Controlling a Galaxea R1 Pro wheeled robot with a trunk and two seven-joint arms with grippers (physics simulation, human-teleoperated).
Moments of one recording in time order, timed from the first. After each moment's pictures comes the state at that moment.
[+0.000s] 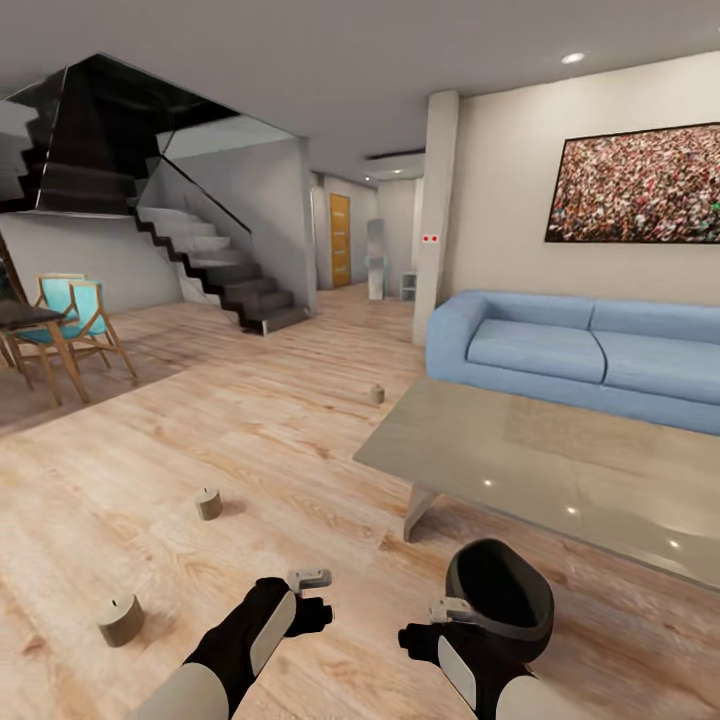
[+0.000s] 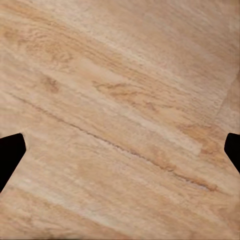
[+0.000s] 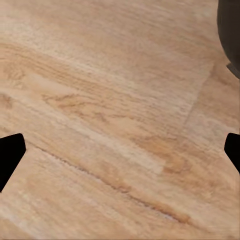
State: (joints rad) left arm -0.56 -0.14 -0.24 -0.58 0.39 0.63 0.22; right arm -0.60 0.14 0.06 -0.24 -0.17 0.26 -0.06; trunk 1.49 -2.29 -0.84
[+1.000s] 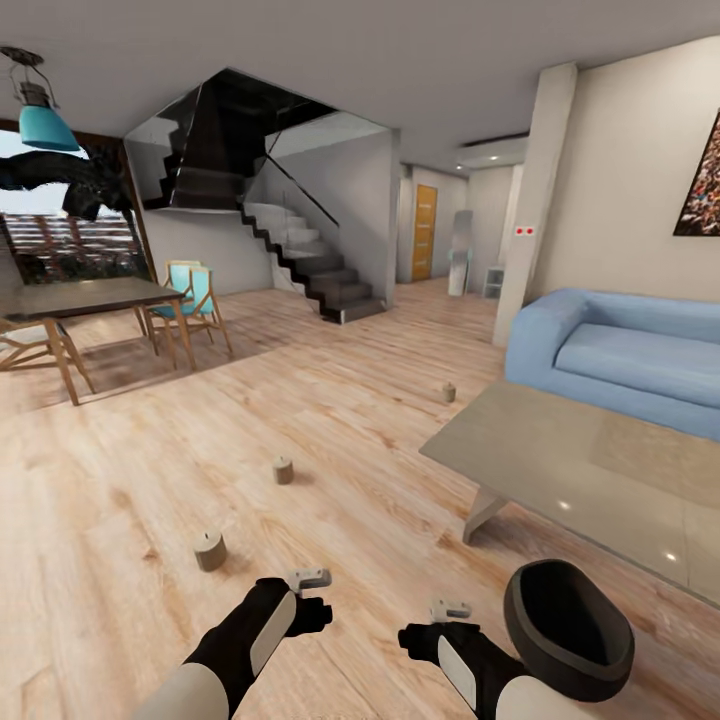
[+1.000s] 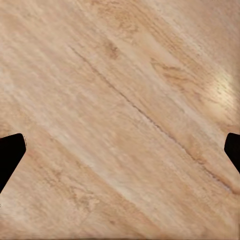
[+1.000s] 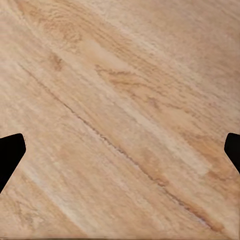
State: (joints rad) left arm -0.56 -0.14 -0.24 -0.58 0.39 0.63 0.22; right arm -0.60 0.14 0.06 -0.24 -0.17 0.26 -0.06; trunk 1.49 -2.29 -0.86
